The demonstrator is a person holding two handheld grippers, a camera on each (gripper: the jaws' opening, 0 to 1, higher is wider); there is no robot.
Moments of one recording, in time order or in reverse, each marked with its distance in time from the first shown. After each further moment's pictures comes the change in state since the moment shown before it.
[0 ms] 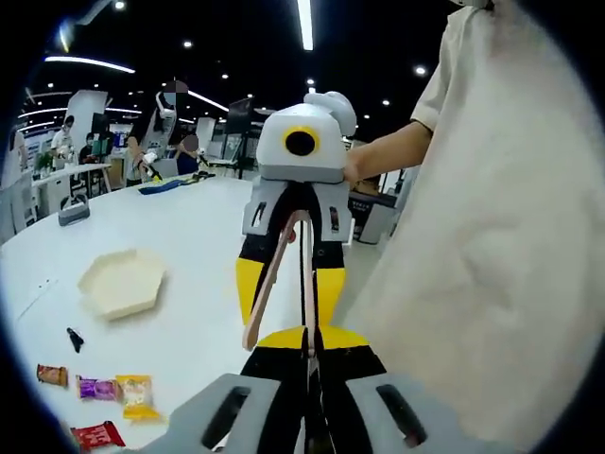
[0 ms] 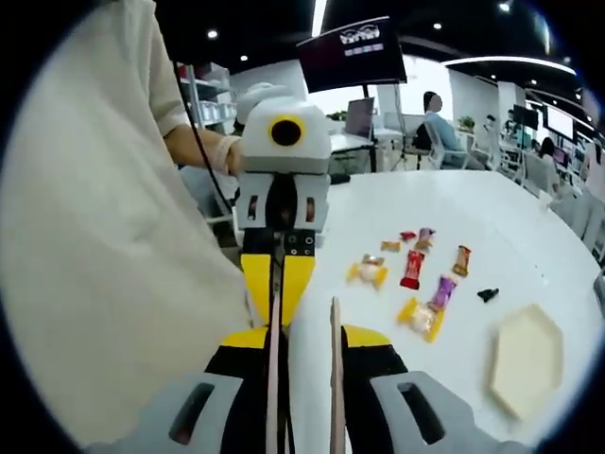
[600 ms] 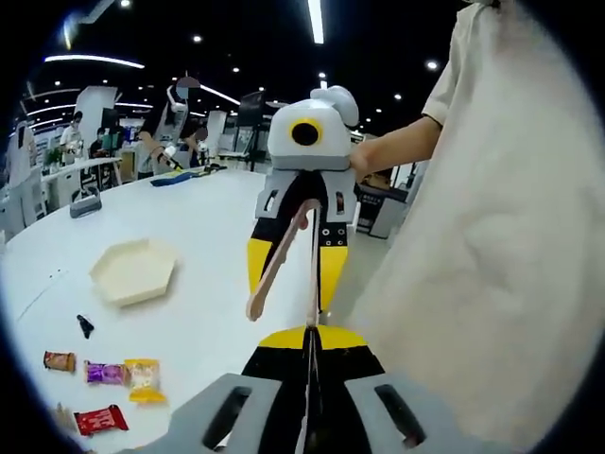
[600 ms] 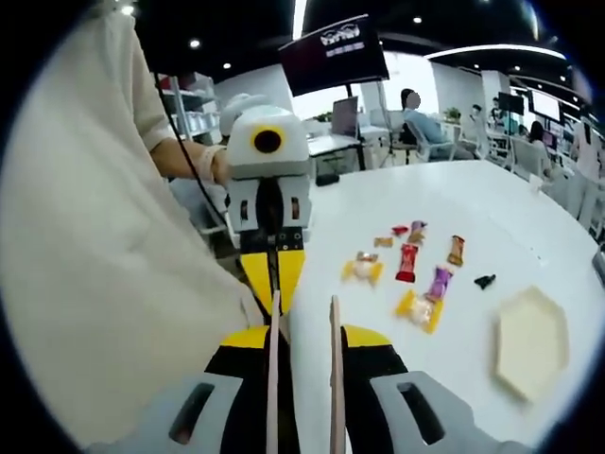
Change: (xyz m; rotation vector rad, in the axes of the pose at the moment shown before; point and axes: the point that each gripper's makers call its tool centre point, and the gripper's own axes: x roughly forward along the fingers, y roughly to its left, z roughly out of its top) left arm -0.012 0.001 -0.009 -0.004 0.026 0.045; right arm -0.004 -0.003 0.001 0.085 -0.029 -0.013
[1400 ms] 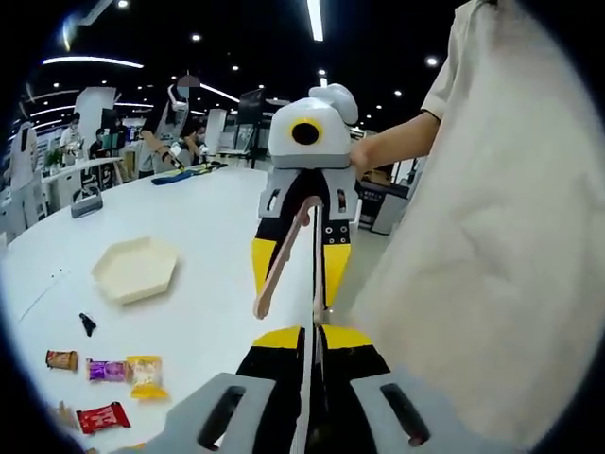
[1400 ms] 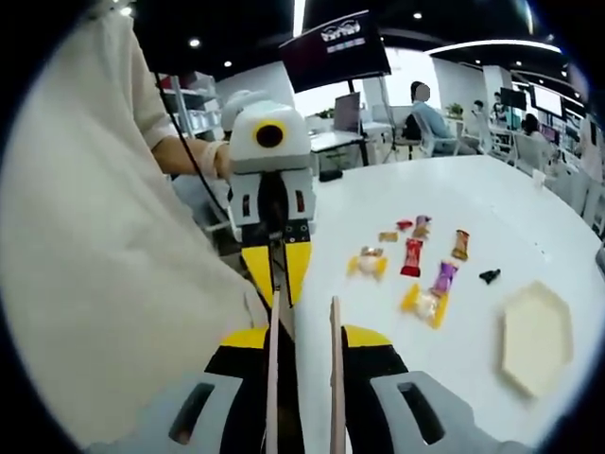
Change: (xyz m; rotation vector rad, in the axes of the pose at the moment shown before) left arm -0.002 0.001 -0.006 0.011 0.020 0.008; right arm 0.003 0.003 -0.007 0.002 0.024 0.013
